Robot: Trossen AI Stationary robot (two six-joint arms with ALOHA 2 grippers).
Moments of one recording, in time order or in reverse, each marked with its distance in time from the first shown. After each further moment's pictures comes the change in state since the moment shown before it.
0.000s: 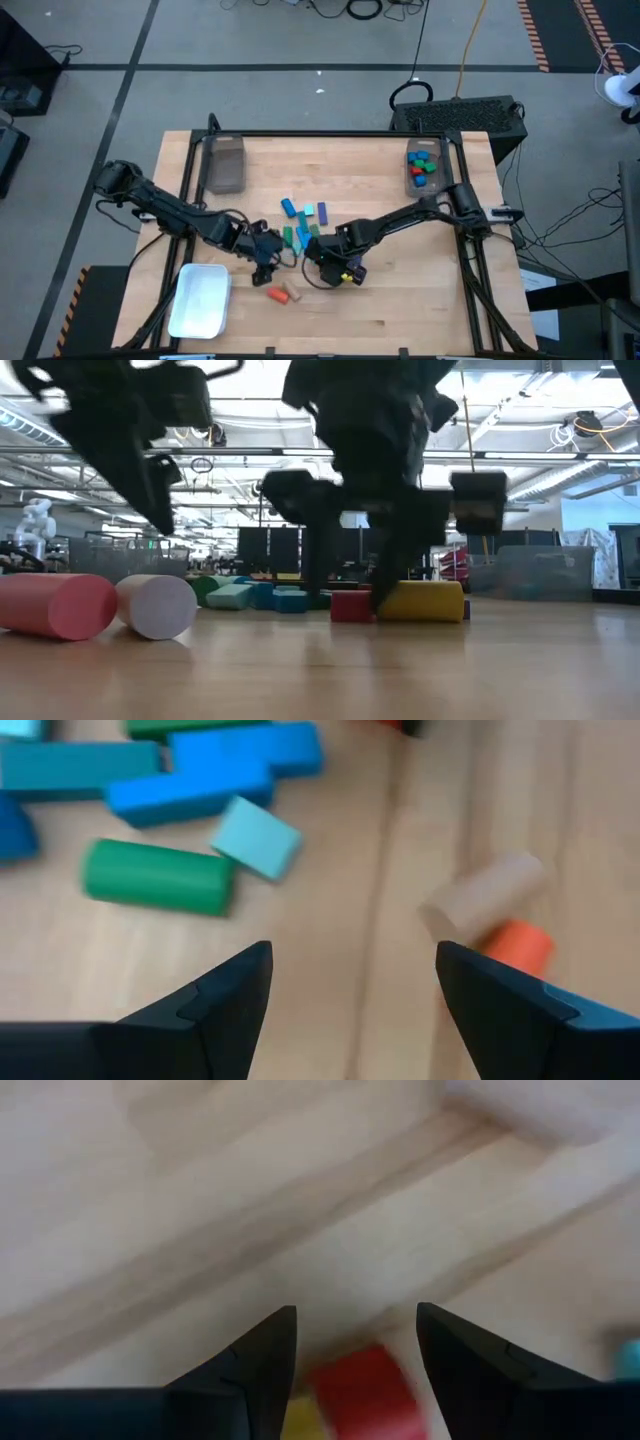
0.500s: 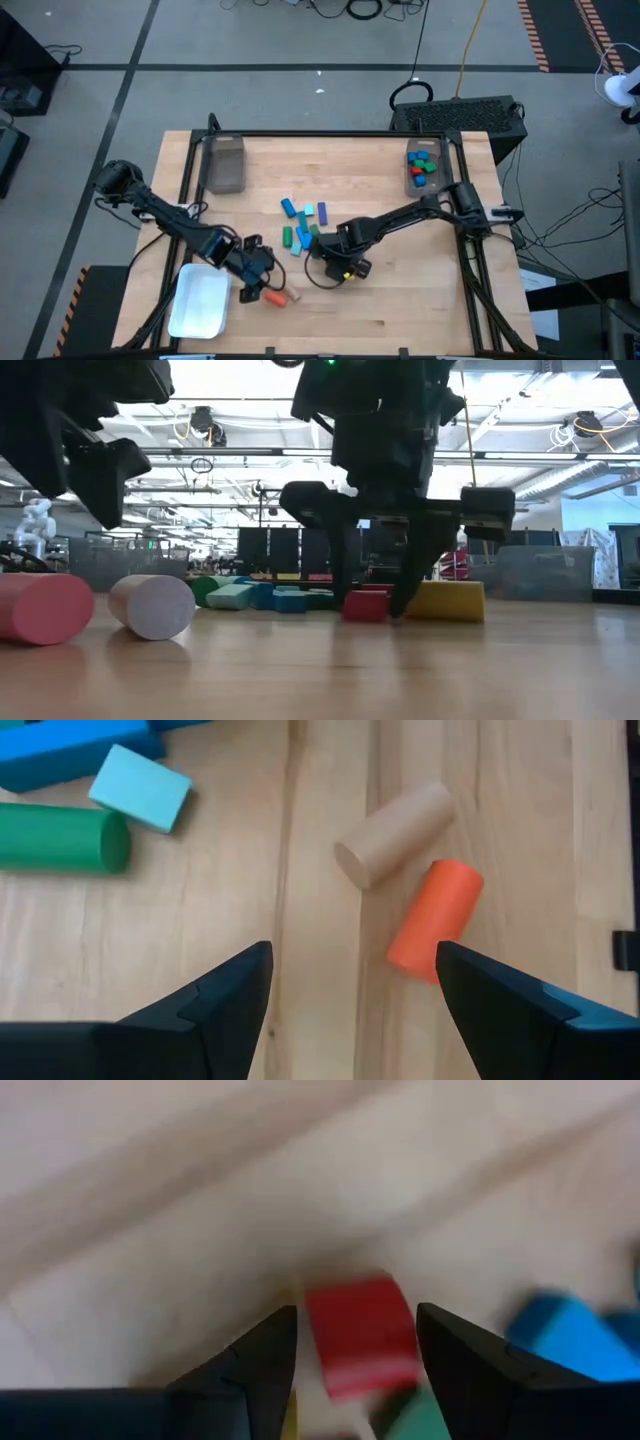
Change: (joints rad) left arm -0.152 0.000 0.000 -0.007 0.001 -0.056; right arm -0.011 -0.021 -0.003 -0.117 0.105 -0.030
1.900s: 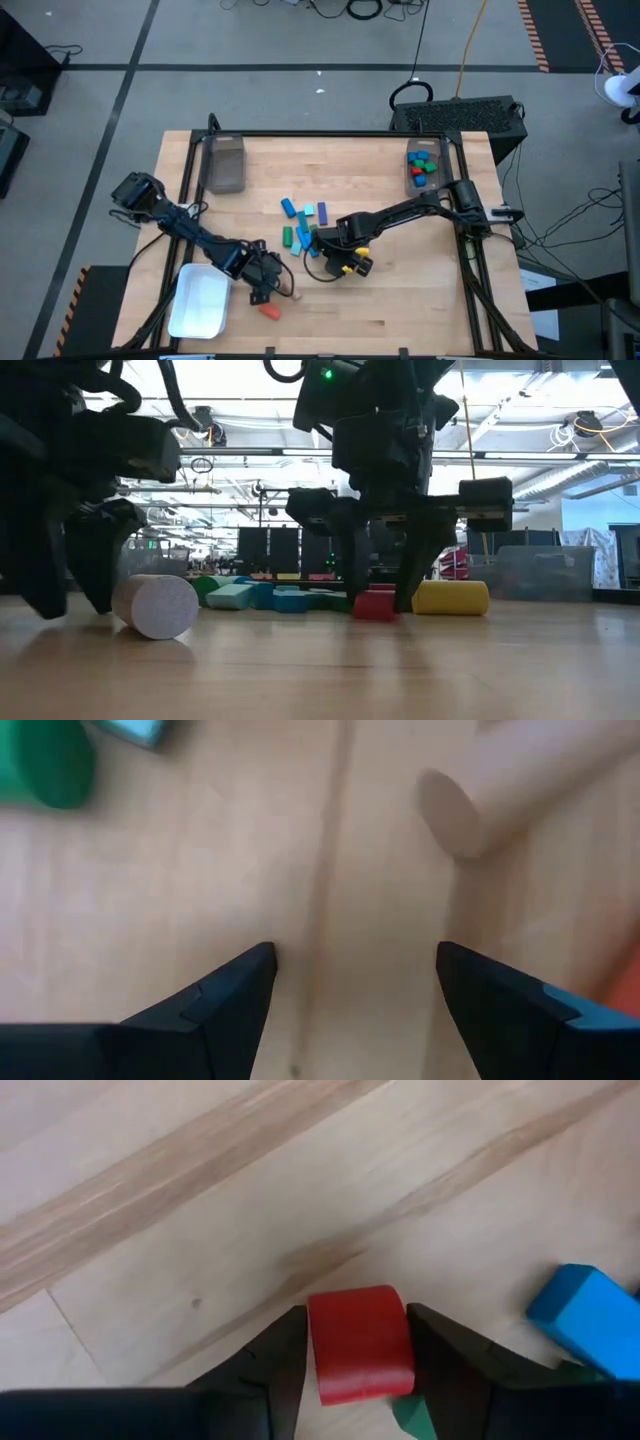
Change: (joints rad) left arm 0.013 0.239 0.000 0.051 -0.047 -0.059; right arm -0.032 0.005 0.002 -0.036 -0.072 0.028
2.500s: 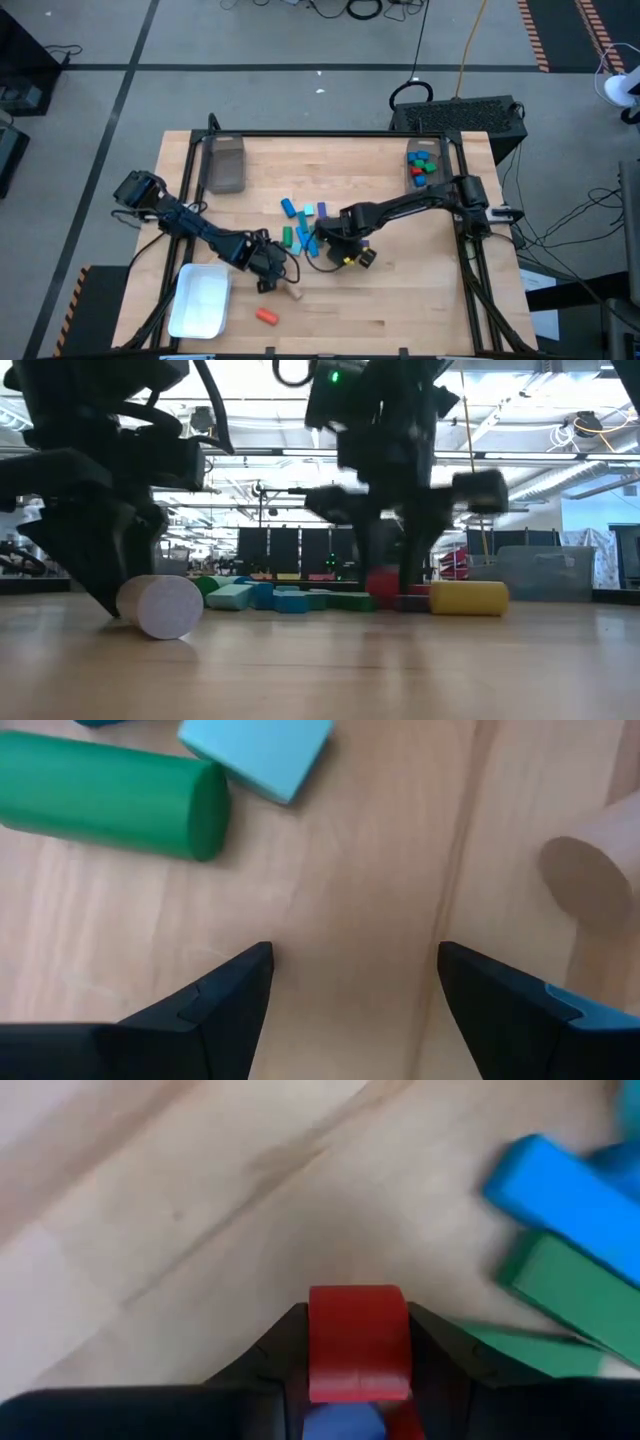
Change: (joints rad) left arm 0.084 0.000 -0.002 -0.016 -0.069 0.052; right arm -0.041 -0.071 -0.002 -0.120 0.068 0.060
